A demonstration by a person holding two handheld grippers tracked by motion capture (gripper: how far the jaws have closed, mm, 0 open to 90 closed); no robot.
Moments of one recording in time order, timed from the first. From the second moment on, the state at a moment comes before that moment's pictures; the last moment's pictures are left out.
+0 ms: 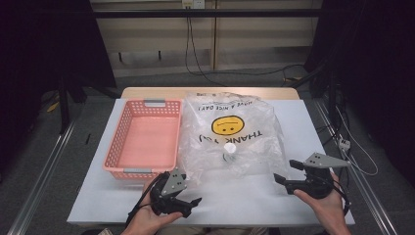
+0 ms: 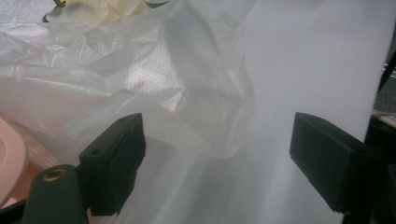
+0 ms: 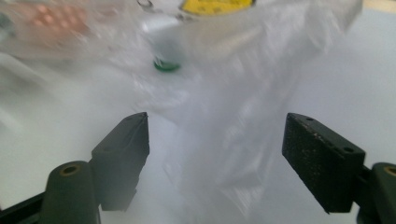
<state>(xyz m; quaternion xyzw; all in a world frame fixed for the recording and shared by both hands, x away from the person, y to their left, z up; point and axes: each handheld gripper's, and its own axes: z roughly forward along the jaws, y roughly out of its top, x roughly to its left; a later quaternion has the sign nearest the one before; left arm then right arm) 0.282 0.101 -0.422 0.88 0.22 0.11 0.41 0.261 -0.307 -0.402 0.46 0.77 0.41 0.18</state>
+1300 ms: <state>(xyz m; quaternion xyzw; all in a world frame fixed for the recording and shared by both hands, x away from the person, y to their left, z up) 0.298 0.110 -0.417 0.87 0.21 0.09 0.44 0.258 -0.316 -0.432 0.45 0.79 0.39 0.11</state>
